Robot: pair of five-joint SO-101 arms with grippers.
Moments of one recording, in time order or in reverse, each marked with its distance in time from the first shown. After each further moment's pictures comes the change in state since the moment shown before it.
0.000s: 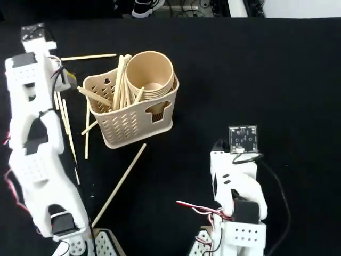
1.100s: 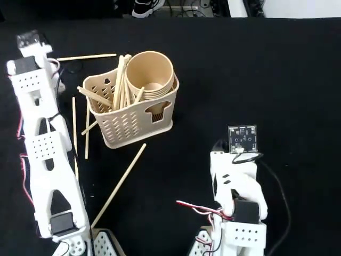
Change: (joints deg) left arm -1.7 36.8 -59.8 24.7 6.4; right arm 0.0 0.0 0.0 0.3 0.0
